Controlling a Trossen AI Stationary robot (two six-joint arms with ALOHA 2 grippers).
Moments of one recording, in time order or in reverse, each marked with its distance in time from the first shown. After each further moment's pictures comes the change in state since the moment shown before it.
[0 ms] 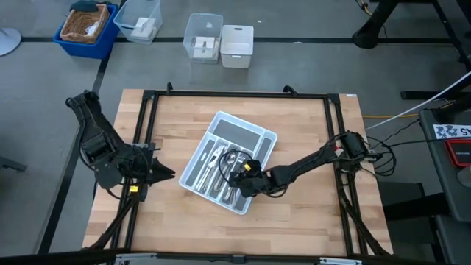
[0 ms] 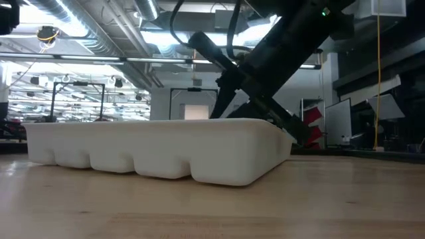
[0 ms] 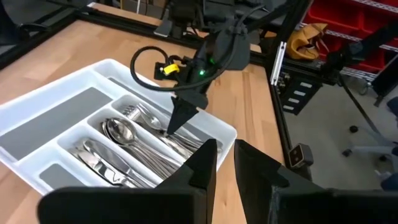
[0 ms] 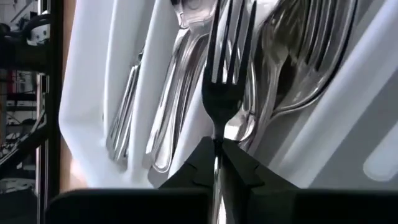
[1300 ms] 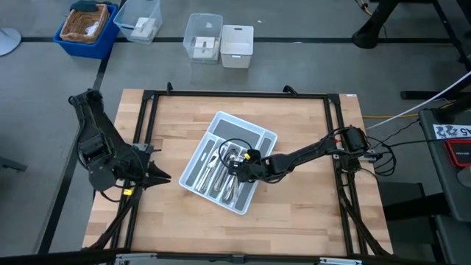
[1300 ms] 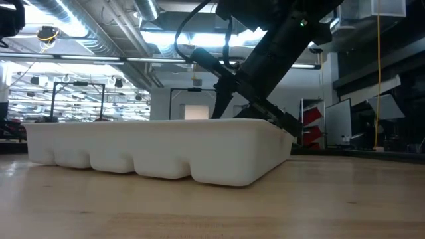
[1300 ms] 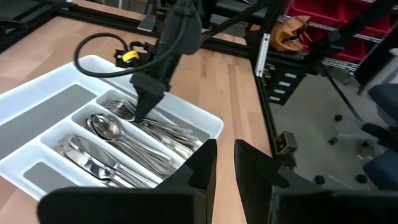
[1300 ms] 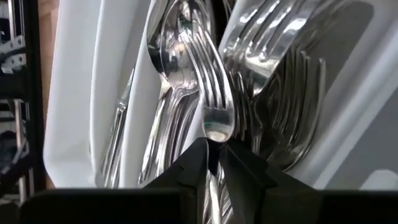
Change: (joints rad) left arm -0.069 -0.008 0.000 -0.017 0.001 -0.014; right arm -0.116 -0.029 -0.002 -0.085 -0.090 -0.026
